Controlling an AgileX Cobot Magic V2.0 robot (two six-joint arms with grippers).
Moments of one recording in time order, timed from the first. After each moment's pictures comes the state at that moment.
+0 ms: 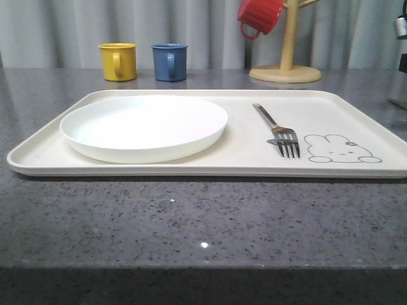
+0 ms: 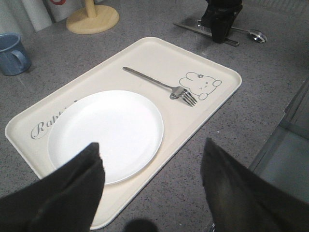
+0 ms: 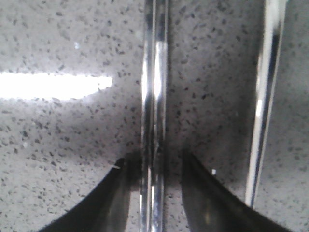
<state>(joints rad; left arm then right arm) -0.80 0.67 -0.89 0.04 0.73 0.07 -0.07 1.80 -1.48 0.00 1.23 -0.03</state>
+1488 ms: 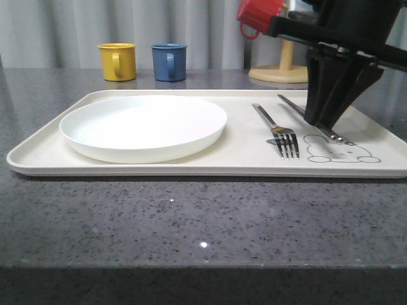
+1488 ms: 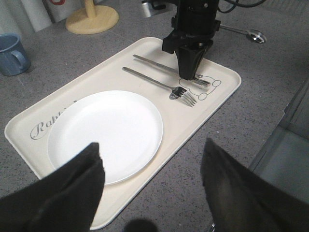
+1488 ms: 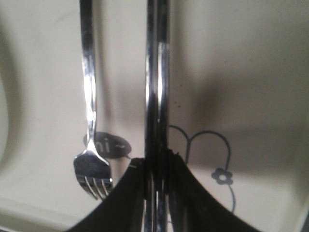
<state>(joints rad) -0.80 0.67 -0.89 0.04 0.73 0.07 0.26 1.77 -1.47 0.29 1.23 0.22</state>
